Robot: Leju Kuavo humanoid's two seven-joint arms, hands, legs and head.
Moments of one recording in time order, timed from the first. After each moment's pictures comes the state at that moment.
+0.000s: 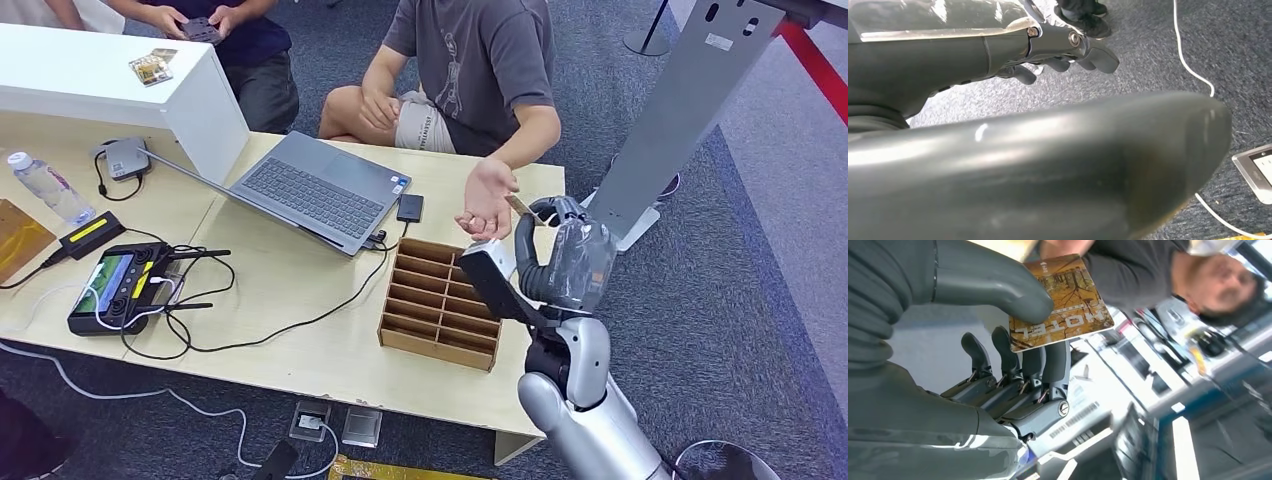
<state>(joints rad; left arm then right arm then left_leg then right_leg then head) -0.09 -0.14 0.46 -0.19 -1.13 0.66 0.08 -0.48 0.00 0.63 -1.39 1.09 -0.67 0.25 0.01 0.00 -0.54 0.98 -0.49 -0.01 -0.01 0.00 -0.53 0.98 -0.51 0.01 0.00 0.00</state>
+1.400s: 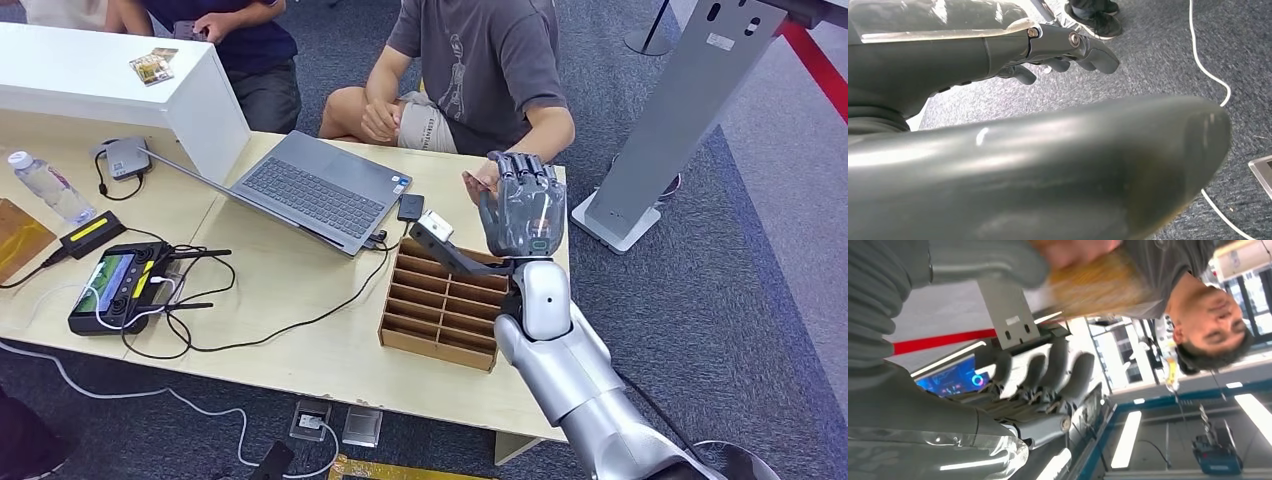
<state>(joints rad) -0.08 -0.12 0.29 -0.20 -0.96 0.68 0.13 -0.73 0.18 0.56 -0.82 1.36 -0.67 0.16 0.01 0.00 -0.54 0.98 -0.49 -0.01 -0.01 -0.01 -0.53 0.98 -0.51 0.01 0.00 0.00</state>
